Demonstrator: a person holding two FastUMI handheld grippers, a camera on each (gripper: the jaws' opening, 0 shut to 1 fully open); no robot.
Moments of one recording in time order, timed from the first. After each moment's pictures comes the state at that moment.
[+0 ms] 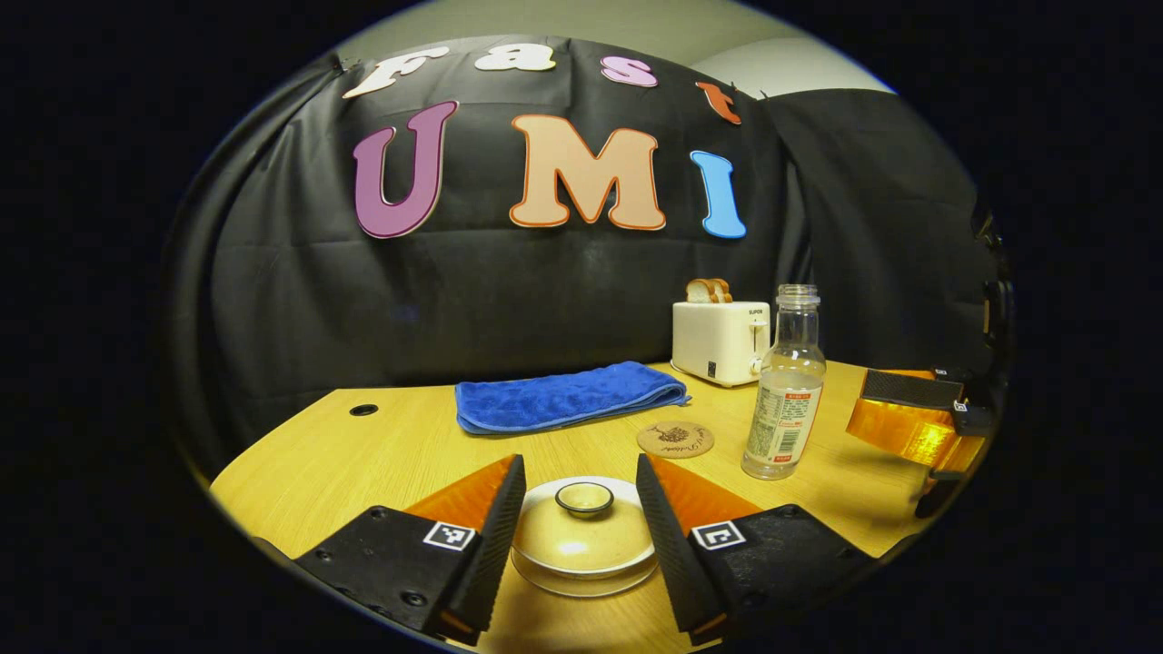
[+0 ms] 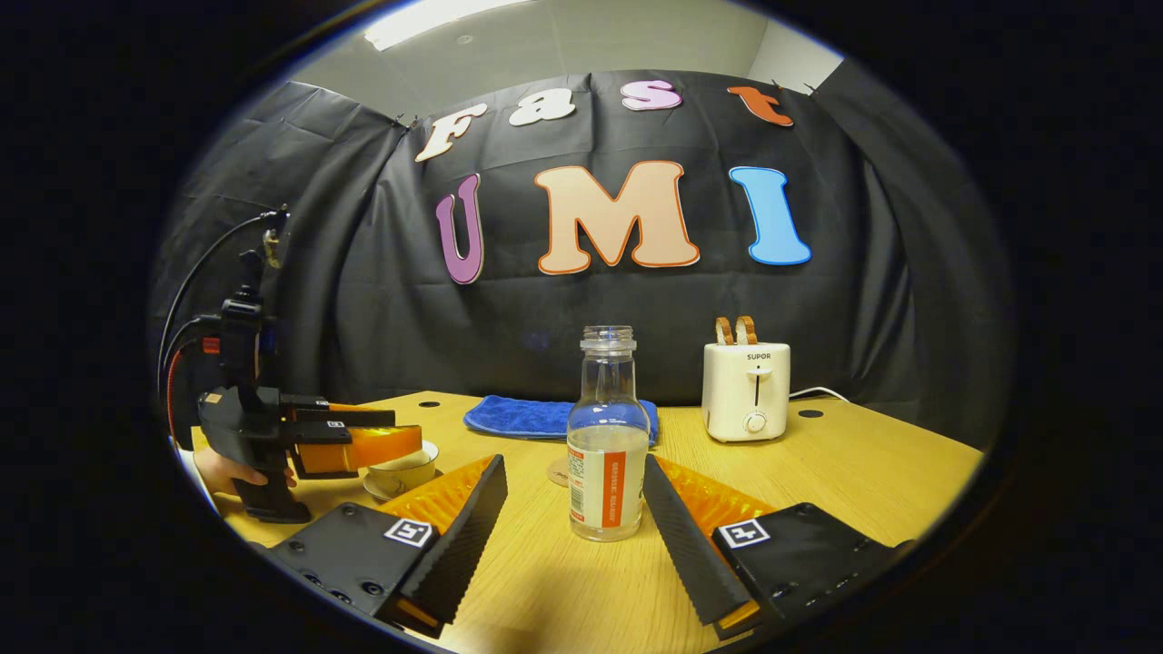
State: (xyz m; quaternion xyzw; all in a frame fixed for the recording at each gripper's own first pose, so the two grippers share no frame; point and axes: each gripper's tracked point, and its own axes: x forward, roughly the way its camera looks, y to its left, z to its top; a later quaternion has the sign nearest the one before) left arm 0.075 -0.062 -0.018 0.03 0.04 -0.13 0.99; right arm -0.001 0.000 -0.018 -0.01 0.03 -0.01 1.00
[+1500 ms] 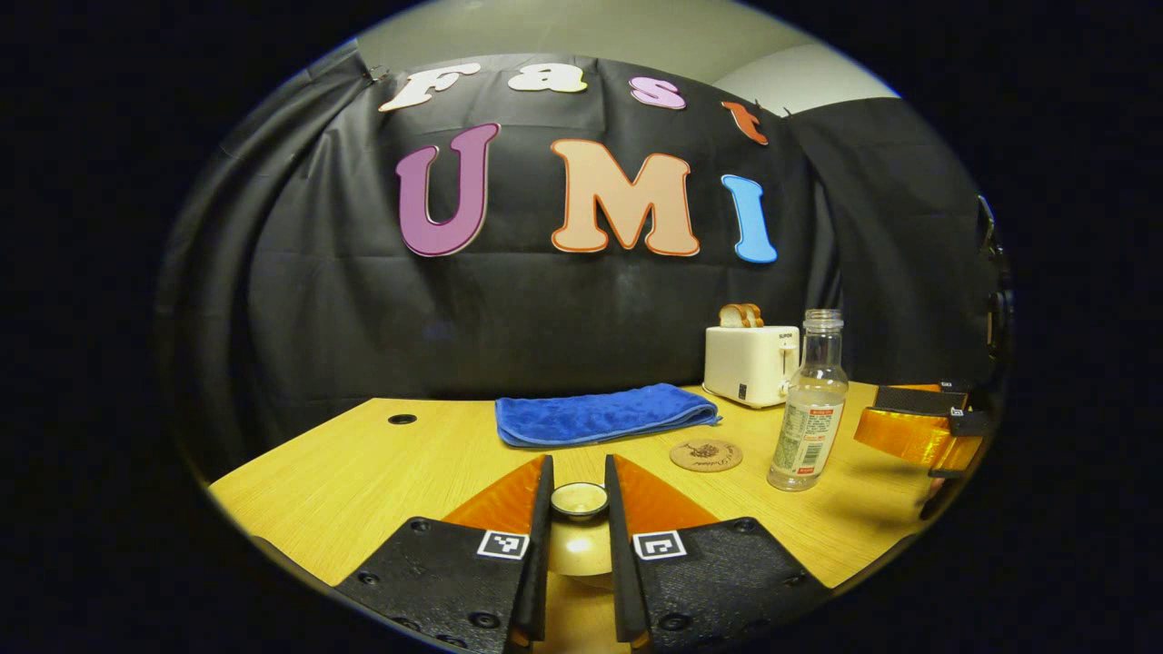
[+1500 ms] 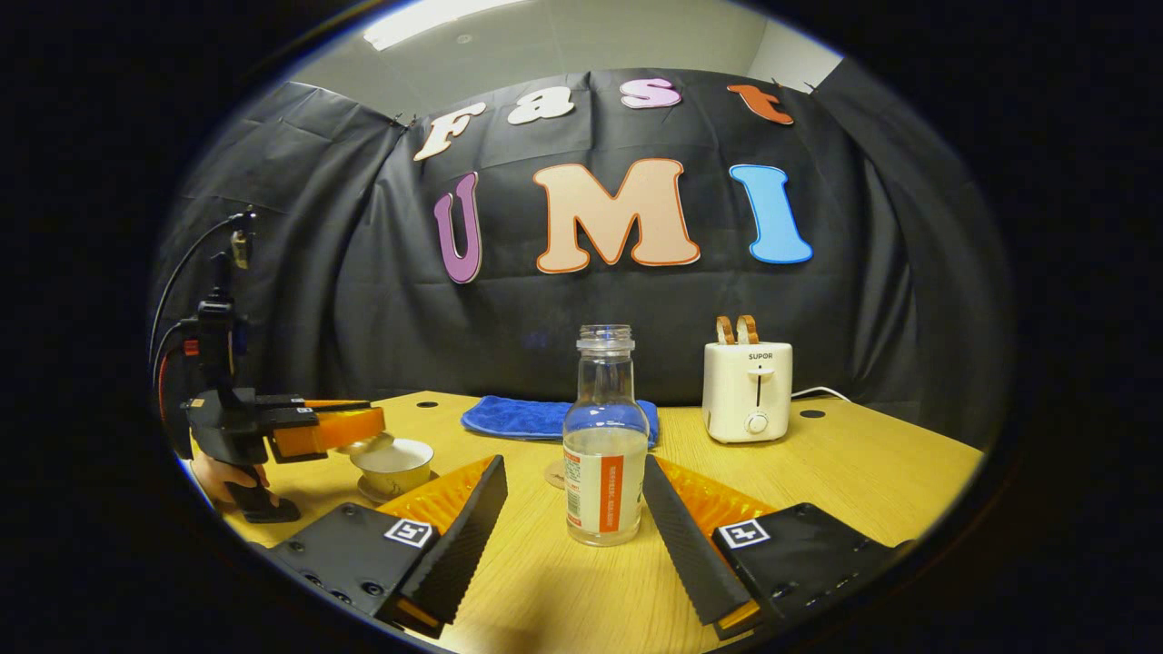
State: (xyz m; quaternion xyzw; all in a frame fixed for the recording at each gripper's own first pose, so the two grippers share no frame) left arm 0.056 -0.023 0.001 0.01 -0.01 -0.07 1.00; right arm 0.010 -0.002 -0.020 -0.01 0.03 -0.01 1.00
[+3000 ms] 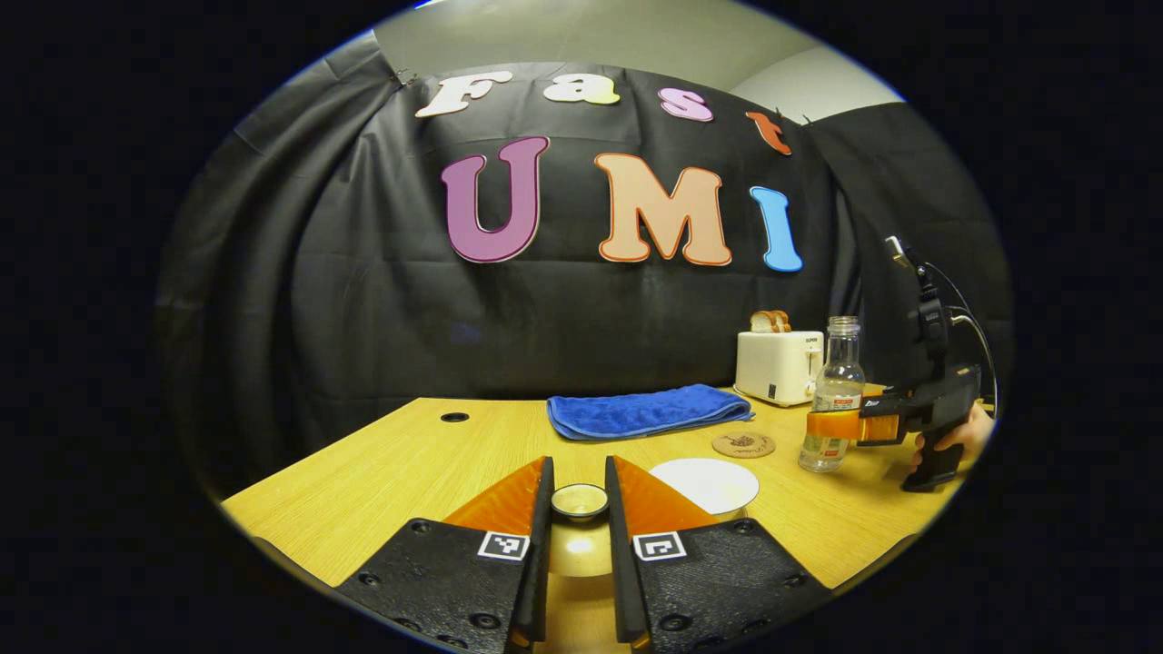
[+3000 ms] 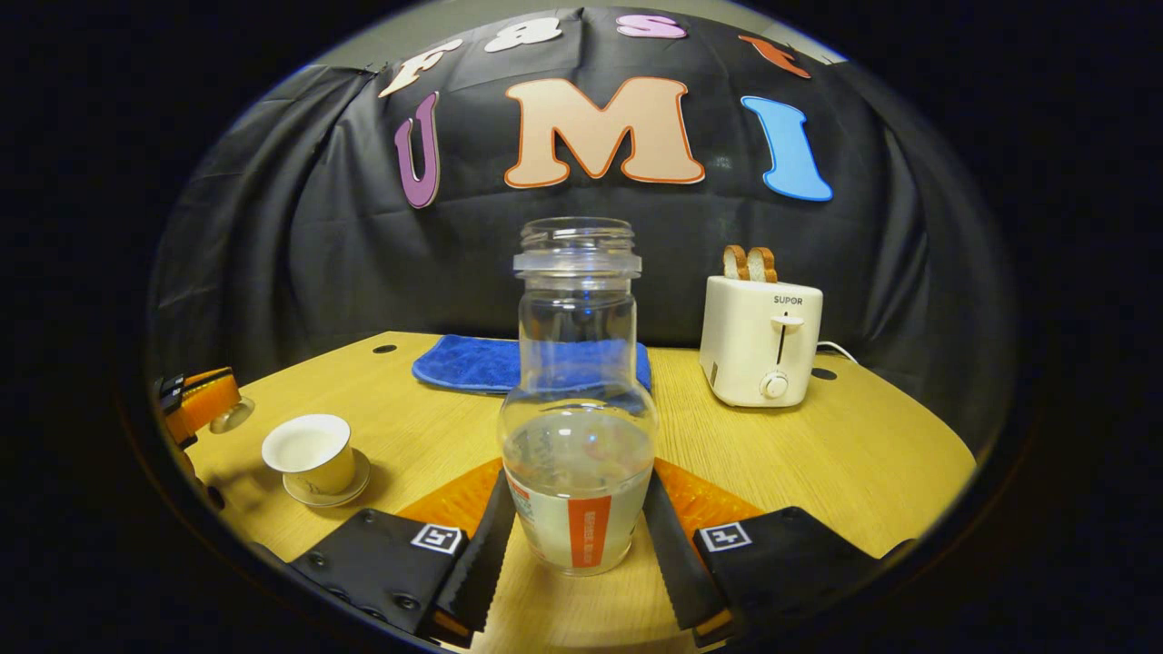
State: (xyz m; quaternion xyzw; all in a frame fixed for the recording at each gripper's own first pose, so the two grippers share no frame) left arm 0.023 0.036 0.003 0.01 -0.02 -0.03 1.00; right arm 0.088 -0.022 -0.067 -0.03 0.16 -0.04 0.99
